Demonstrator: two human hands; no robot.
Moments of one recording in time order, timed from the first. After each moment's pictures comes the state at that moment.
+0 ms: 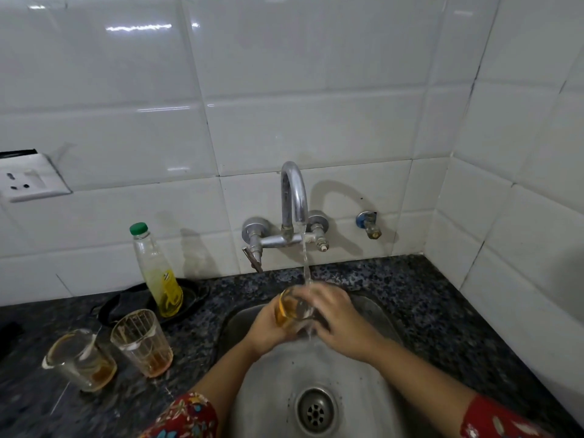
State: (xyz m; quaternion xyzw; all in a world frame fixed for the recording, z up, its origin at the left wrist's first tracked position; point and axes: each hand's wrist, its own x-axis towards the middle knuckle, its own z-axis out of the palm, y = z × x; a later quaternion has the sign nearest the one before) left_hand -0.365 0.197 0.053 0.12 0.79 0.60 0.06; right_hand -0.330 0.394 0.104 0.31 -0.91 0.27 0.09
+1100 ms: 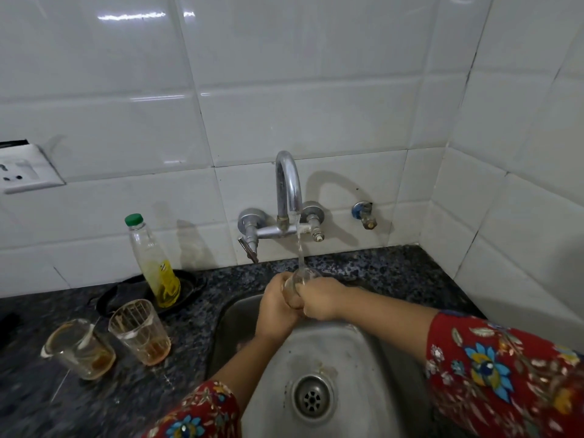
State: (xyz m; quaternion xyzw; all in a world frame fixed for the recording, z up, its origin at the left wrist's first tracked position) left_hand -0.350 0.238 0.077 0.09 0.83 0.54 -0.12; right_hand -0.350 0.357 0.159 0.28 -0.94 -0.10 -0.13
